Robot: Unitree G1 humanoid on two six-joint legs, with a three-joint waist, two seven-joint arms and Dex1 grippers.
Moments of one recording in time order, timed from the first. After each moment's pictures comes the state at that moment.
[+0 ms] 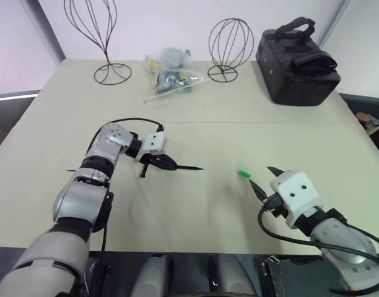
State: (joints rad) left arm -1.04 0.38 -0.16 1.21 0.11 -0.53 -1.55; right arm 0.29 -0.58 -0.11 -1.00 0.08 0.75 0.37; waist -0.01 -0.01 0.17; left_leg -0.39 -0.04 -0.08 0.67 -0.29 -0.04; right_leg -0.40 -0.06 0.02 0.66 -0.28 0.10
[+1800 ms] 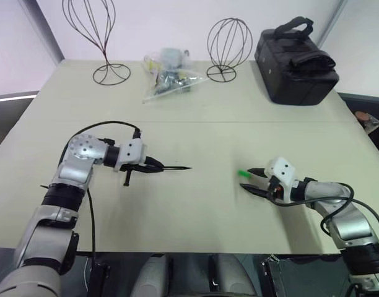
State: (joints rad) left arm -0.66 0.62 -0.15 0.46 -0.09 -0.24 -1.47; right arm -0.15 -0.70 0.02 -0.03 0.21 0.24 0.91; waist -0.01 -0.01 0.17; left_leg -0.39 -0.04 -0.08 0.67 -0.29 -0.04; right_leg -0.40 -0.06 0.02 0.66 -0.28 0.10
